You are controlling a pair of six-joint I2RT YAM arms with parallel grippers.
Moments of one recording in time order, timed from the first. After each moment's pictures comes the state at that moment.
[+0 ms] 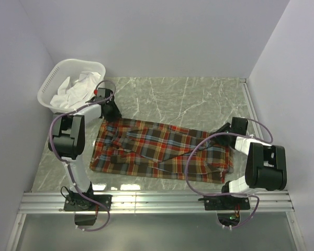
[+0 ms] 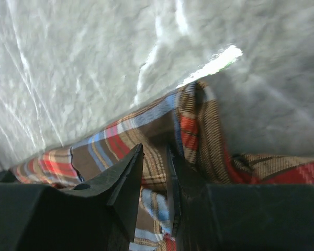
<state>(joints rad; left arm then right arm) -0.14 1.91 1.24 -0.29 0.03 -0.63 -0.16 1.46 0.55 0.05 -0.24 0.79</state>
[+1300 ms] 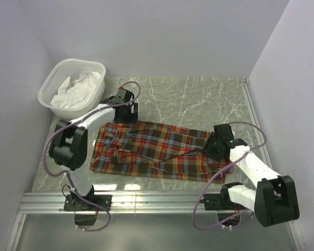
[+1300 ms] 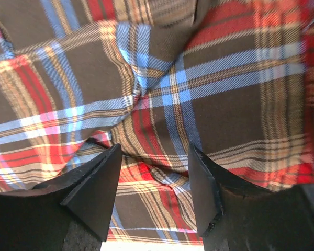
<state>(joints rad) -0.41 1.72 1.26 -0.52 -0.15 -0.34 0.18 1.09 0.55 -0.54 0.04 0.71</state>
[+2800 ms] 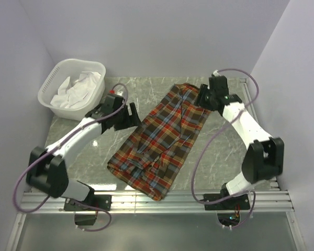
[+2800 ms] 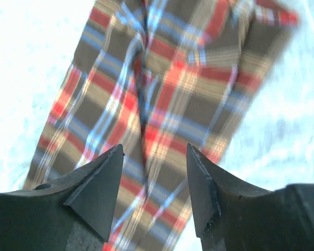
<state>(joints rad) -0.44 1.38 1.04 -0.47 0.11 -0.62 0.21 1.61 1.36 -0.51 0.02 0.43</state>
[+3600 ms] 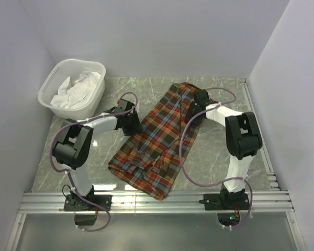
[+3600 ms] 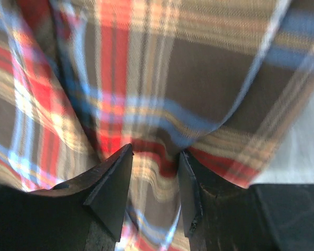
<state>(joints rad) -0.43 1.83 1.12 -0.34 0.08 -0.68 0.25 1.90 1.20 -0.33 -0.03 0.64</state>
